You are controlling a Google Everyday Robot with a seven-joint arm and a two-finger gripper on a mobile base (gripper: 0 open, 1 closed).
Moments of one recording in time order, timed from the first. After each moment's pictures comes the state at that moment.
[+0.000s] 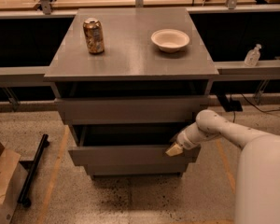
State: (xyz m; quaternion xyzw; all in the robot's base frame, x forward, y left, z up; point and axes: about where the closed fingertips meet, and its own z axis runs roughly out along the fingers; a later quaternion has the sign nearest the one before) arm 0.667 -0.152 0.438 -0.53 0.80 0.17 0.23
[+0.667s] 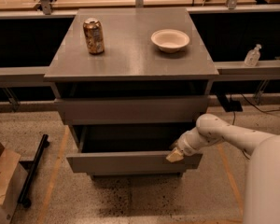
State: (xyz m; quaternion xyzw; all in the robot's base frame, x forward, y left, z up) arm 0.624 -0.150 0.442 -0.52 0.81 0.18 0.20
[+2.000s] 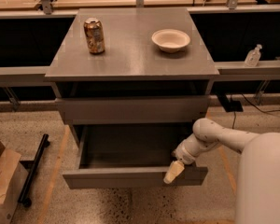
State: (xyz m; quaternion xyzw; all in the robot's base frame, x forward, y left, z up) arm 0.578 -0.146 0.415 -0.52 0.82 0.23 0.12
